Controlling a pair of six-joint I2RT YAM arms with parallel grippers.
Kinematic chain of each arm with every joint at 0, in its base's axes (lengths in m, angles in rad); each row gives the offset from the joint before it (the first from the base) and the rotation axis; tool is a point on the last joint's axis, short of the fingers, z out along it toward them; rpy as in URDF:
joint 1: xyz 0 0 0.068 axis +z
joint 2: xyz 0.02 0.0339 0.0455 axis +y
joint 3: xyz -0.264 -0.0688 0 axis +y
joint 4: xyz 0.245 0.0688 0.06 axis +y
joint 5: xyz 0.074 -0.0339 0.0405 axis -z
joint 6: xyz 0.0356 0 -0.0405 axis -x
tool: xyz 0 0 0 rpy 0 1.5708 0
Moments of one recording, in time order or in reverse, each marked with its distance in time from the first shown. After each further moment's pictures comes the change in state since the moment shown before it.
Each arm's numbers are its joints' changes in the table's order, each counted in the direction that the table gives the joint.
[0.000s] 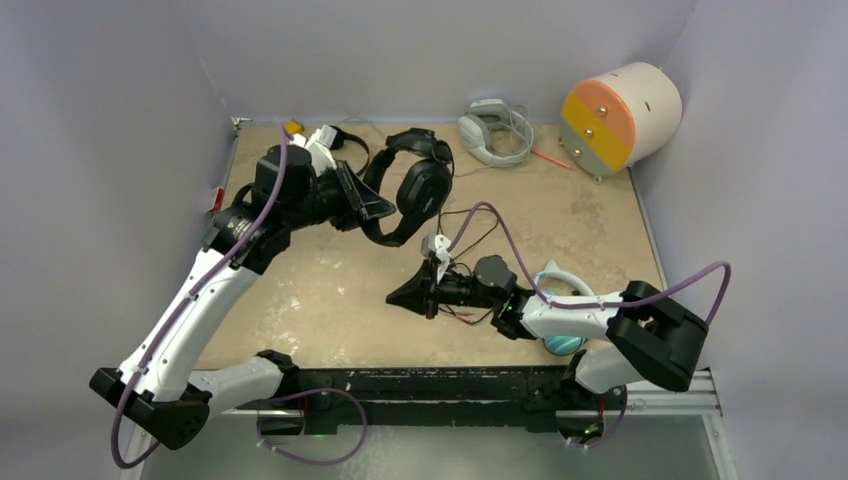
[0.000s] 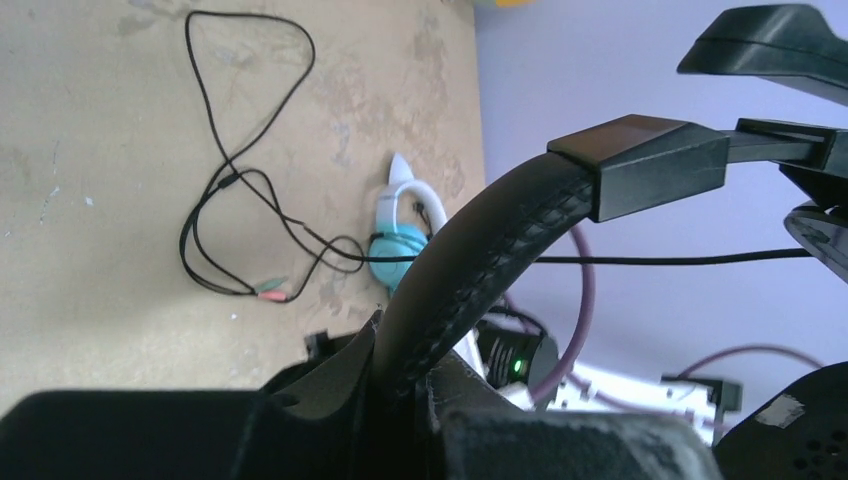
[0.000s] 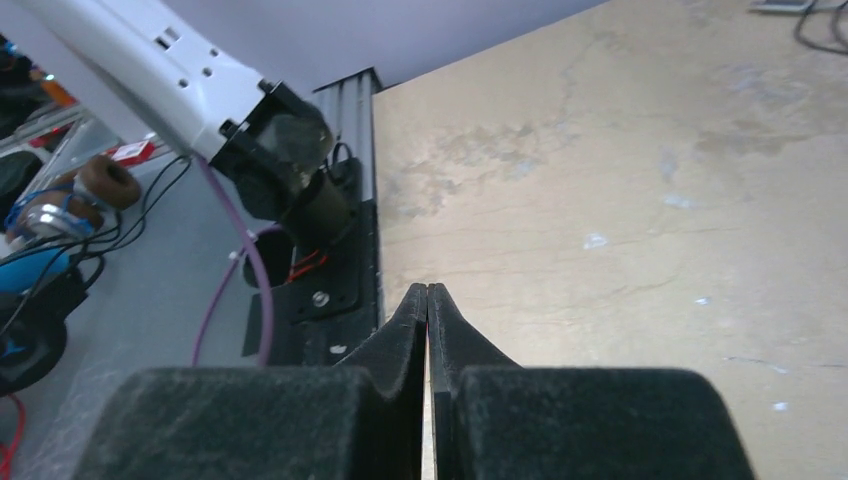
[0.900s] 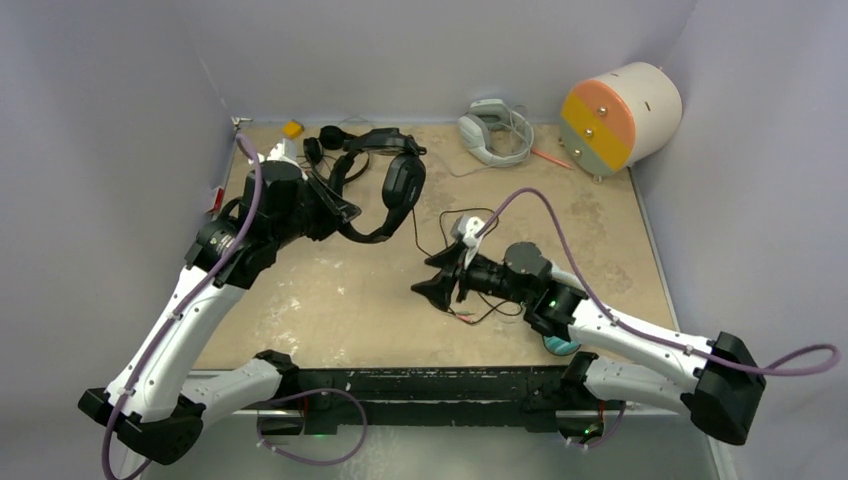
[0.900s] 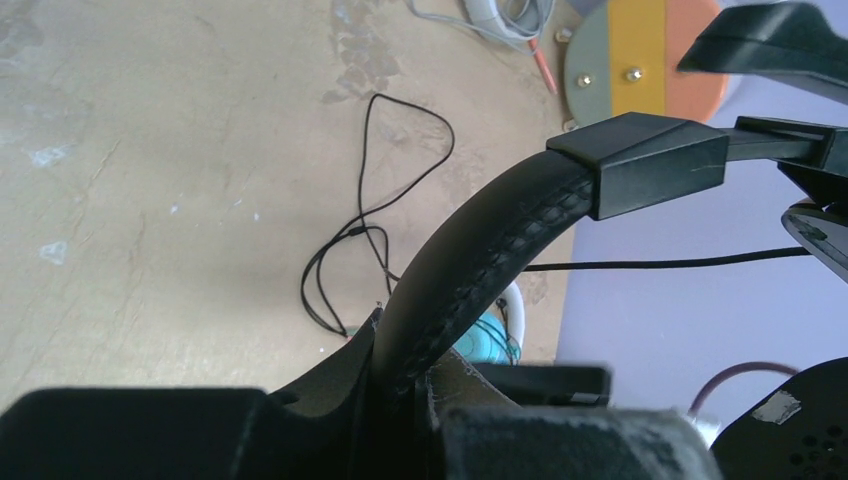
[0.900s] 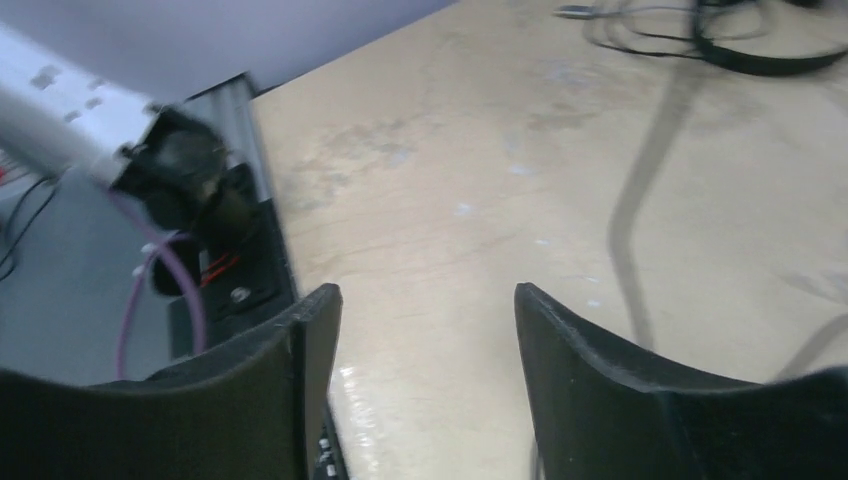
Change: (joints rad) left arm 0.000 -0.080 0.019 0.134 -0.393 0.091; right arm 0.007 -0.377 -0.086 0.586 0.187 0.138
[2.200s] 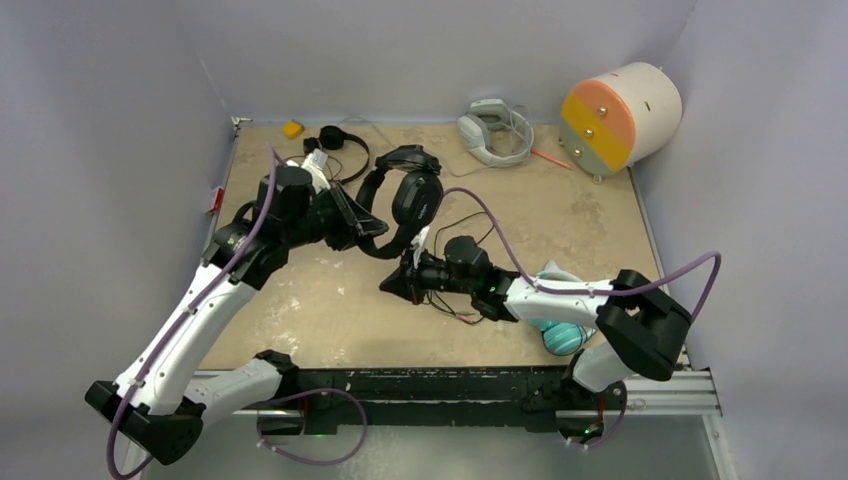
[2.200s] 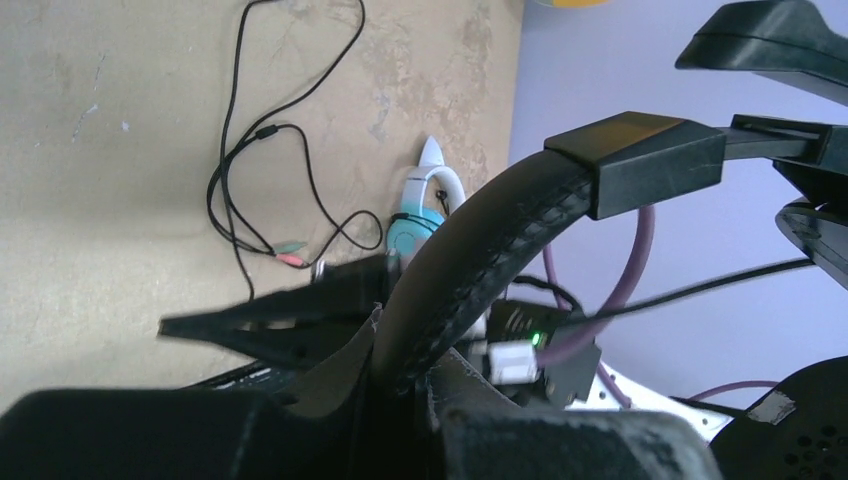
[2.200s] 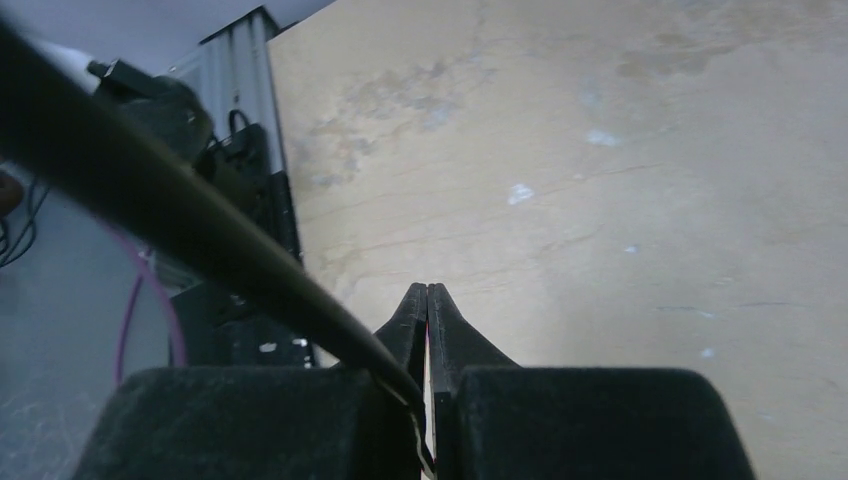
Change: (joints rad) left arm 0.000 -0.010 0.108 -0.096 0.315 0.042; right arm -0.016 0.463 -0.125 -0.214 -0.077 -0.058
